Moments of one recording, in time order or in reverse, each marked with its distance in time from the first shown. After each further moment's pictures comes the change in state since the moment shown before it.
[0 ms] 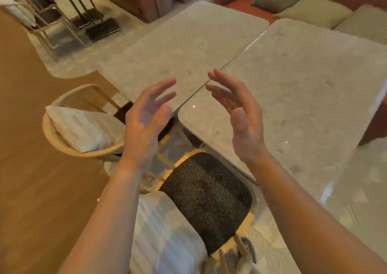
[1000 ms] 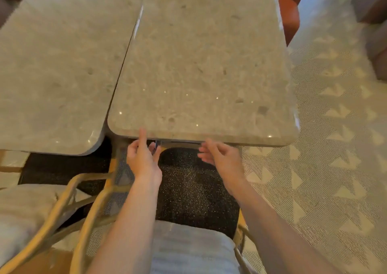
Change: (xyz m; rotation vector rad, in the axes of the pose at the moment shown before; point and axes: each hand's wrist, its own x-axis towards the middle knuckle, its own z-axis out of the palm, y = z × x) left_hand 0.014 -0.249 0.032 -0.221 0.194 -0.986; right_hand -0.147 0.179 0.001 -0.124 0.941 0.842
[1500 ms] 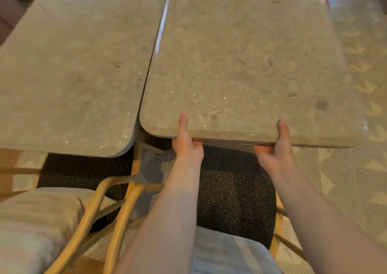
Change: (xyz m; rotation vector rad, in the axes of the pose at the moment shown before) left_hand 0.087 -0.003 0.026 -0.311 -0.150 -0.315; right_hand 0.077 0.016 0.029 1.050 0.321 0.211
